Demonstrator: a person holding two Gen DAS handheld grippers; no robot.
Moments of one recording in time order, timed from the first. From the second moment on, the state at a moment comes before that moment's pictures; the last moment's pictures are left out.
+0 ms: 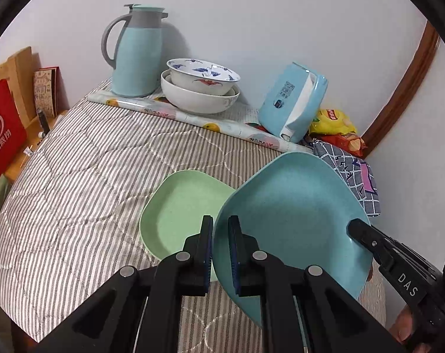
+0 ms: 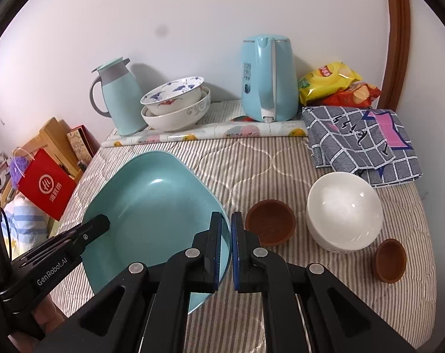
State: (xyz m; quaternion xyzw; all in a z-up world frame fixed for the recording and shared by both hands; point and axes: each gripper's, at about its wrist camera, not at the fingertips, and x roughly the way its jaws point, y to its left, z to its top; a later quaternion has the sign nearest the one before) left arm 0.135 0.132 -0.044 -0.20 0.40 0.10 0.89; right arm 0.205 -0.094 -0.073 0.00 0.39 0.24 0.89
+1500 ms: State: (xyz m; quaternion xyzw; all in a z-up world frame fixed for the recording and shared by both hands) left arm 0.173 0.199 -0.122 -0.24 0.46 0.18 0.84; right arm 0.276 0.009 -0.142 -0.07 0.44 0.30 0.84
